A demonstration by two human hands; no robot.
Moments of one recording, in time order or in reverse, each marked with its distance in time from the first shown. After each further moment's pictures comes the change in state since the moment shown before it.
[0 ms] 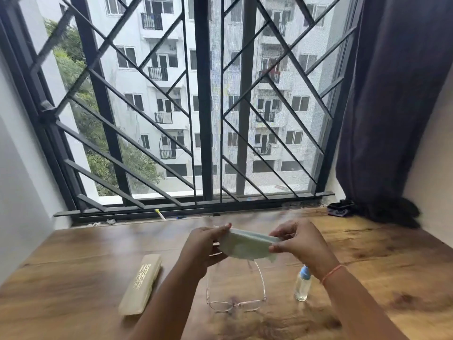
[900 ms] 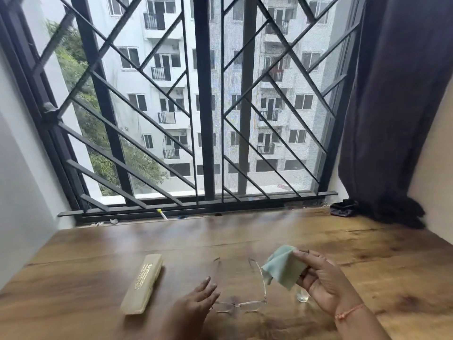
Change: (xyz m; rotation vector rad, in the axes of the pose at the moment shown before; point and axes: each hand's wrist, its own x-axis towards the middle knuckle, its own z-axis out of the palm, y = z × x) left_hand 0.026 -0.150 -0.099 1.318 -0.143 1.198; right_hand -0.028 0.053 -0.003 0.978 0.033 0.371
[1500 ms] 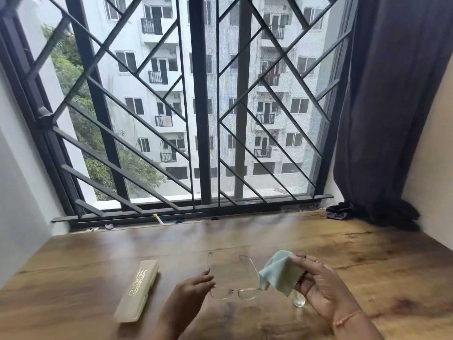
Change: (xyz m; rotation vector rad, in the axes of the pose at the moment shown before) left_hand 0.031 -0.008 0.002 -0.140 0.283 -0.097; right_hand -0.001 0.001 -0.003 0.055 0.002 0.011
